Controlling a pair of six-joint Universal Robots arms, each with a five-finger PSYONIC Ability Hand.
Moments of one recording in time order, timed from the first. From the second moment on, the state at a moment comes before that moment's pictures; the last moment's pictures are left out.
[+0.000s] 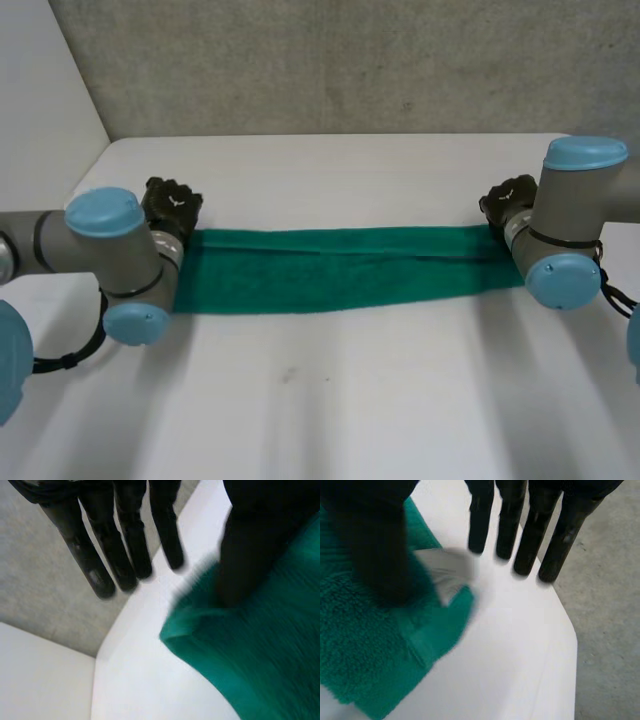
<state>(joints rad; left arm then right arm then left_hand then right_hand) 4.38 -2.41 -1.20 3.51 -1.70 3.88 1.85 -0.64 0.86 0.11 1.68 2.36 0.94 0.98 0.98 0.98 0.80 0.52 0.64 0.65 0.65 0.49</state>
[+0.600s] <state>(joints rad) 4.33 -2.11 -1.52 3.69 -1.71 3.90 1.74 -1.07 1.27 0.12 1.51 2.64 0.23 0.23 0.24 0.24 0.06 0.21 0.23 0.22 0.23 0.07</state>
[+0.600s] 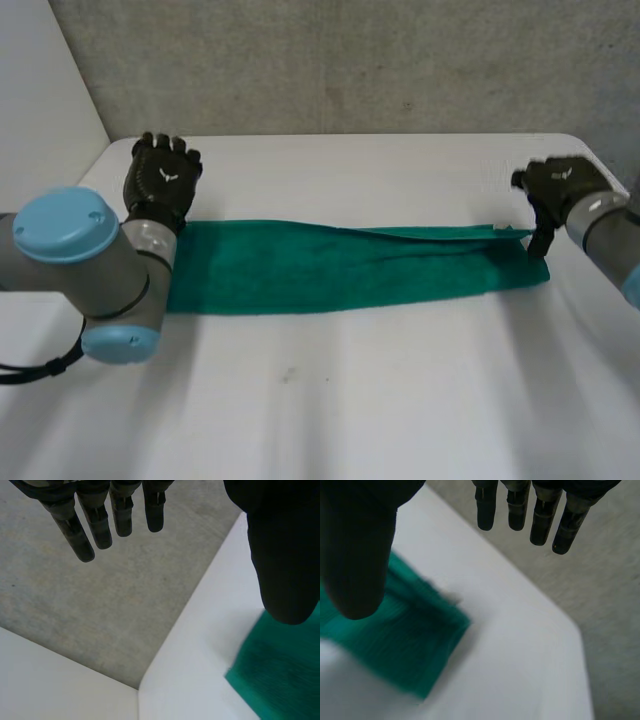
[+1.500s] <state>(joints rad) 4.31 -2.10 -1.65 3.70 -1.71 3.89 1.65 -0.84 1.27 0.09 1.39 2.69 0.23 0.23 0.24 0.23 0.05 0.37 0.41 0.41 0.41 0.24</state>
